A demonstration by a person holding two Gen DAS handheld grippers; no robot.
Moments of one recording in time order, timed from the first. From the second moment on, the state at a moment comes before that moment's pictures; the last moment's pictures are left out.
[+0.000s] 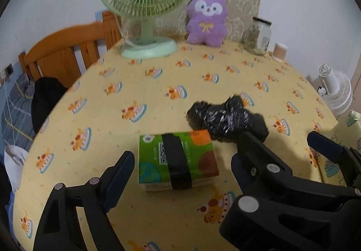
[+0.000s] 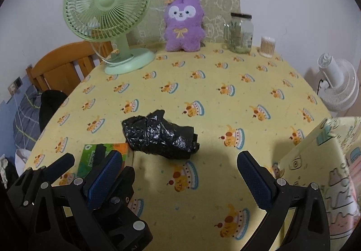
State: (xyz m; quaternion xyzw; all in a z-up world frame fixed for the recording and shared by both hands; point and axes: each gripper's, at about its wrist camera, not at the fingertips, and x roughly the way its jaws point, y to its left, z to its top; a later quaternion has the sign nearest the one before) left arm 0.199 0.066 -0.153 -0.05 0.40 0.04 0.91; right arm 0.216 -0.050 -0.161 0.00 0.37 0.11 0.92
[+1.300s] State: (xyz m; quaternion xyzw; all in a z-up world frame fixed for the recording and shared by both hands) left arm 0.221 0.070 -0.159 0.00 0.41 0.05 0.91; right arm 0.257 -0.026 -0.182 -0.01 0.40 0.14 0.91
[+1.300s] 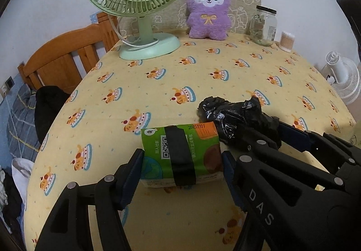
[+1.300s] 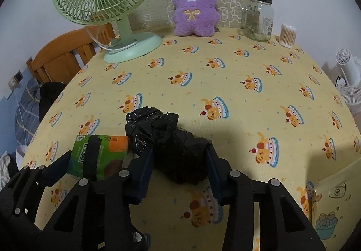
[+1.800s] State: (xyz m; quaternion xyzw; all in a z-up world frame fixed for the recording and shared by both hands) left arm 0.182 0.061 -0.147 -0.01 0.40 0.04 0.92; right arm 0.214 -0.036 -0.168 -0.02 0.39 0.12 0.91
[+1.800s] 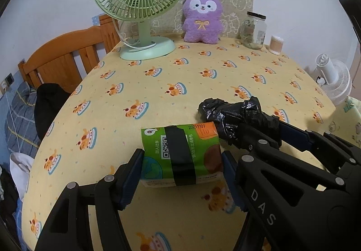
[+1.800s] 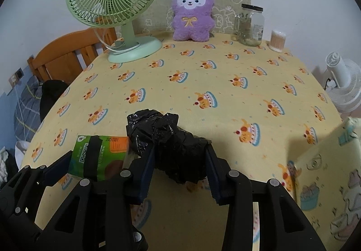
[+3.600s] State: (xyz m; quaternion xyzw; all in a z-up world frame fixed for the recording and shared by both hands) left arm 0.092 0.030 -0.032 0.01 0.28 0.04 0.96; right arm 0.113 -0.074 -0.047 0.00 0.27 0.13 0.95
